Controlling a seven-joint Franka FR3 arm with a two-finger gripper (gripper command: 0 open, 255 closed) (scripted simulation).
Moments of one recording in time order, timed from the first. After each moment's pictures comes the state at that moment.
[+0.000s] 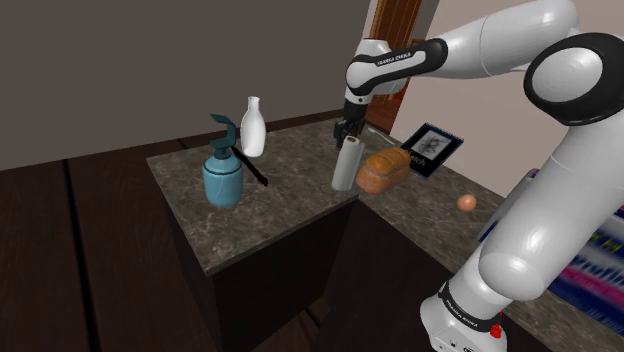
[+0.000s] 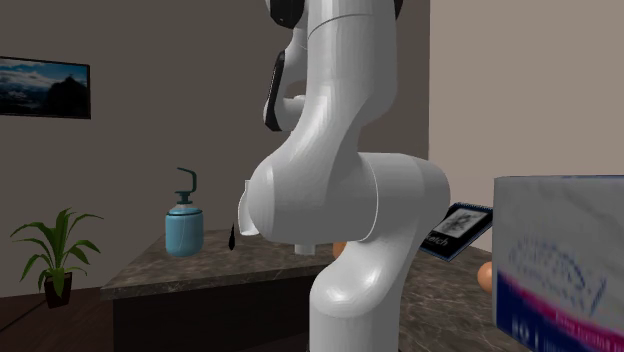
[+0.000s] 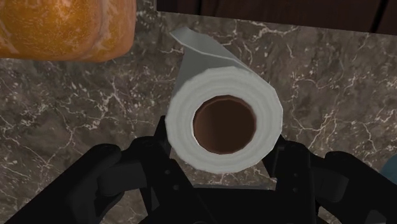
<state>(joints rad) -0.10 0.04 -0.17 -2.03 0.03 2.07 -0.20</state>
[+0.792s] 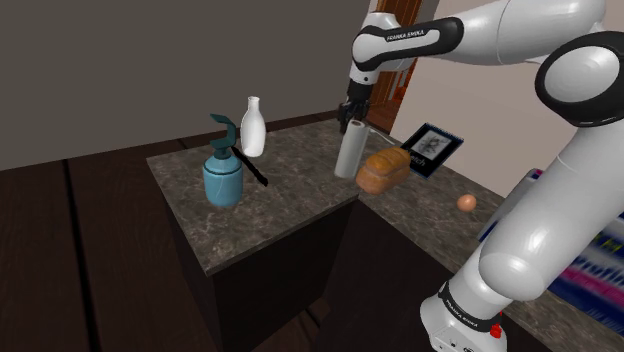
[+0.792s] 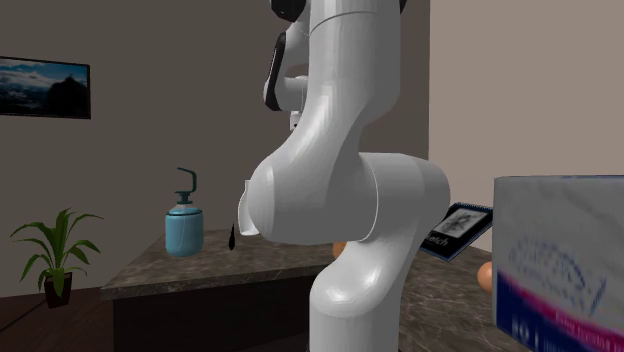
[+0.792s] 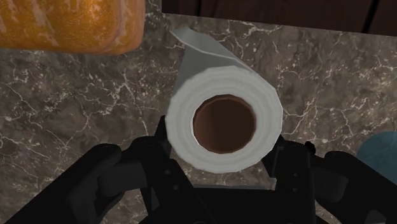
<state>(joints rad) -0.09 0.00 -0.17 -1.91 0.02 1.92 -0.19</state>
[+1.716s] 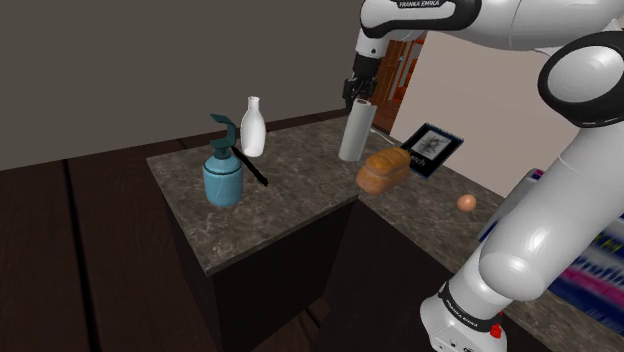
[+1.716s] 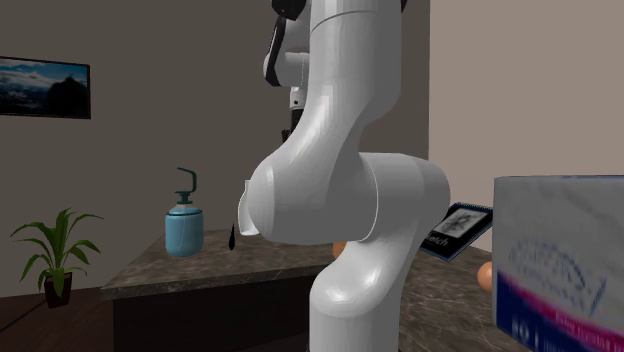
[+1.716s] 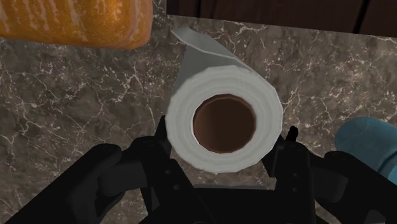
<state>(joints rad) -0.09 -0.01 -0.17 -1.74 0.02 1.73 -0.19</state>
